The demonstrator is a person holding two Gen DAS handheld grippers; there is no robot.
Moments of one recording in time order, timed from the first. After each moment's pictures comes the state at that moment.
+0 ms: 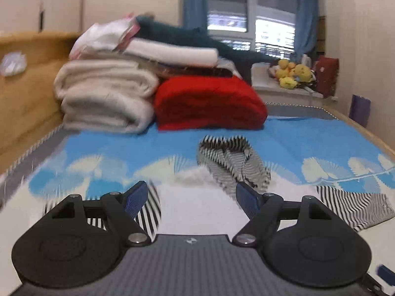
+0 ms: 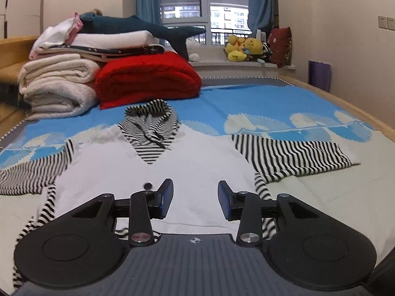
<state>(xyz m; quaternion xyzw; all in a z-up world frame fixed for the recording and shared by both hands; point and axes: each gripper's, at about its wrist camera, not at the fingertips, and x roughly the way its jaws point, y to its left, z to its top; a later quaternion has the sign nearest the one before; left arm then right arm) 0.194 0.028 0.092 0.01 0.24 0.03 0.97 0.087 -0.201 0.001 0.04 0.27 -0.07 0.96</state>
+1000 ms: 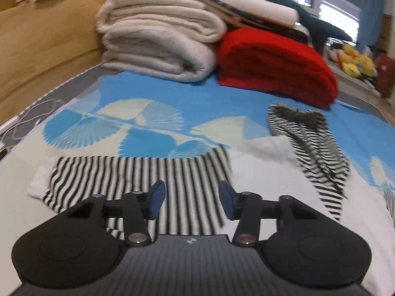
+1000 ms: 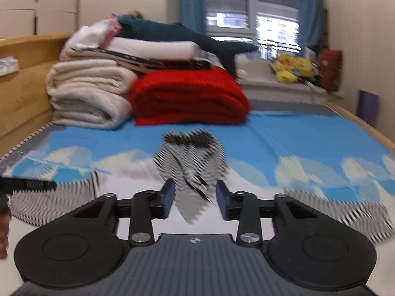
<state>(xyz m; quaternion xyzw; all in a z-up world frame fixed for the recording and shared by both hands) 0.294 0.164 -0.016 -0.08 0.34 0.15 0.93 0.241 -0.155 0.062 0.01 0.24 0.07 0.97</state>
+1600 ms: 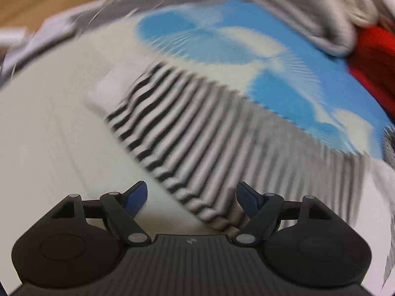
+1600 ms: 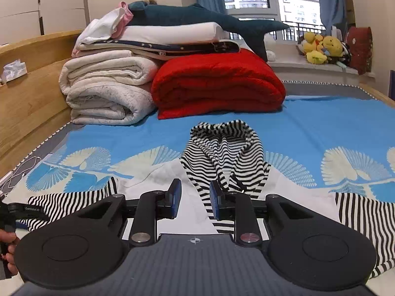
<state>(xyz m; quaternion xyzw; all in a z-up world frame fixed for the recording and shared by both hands) 0.303 0.317 -0.106 -0.26 0.45 0.35 0.78 0.310 -0.146 0.028 0.05 0.30 0.10 0.95</state>
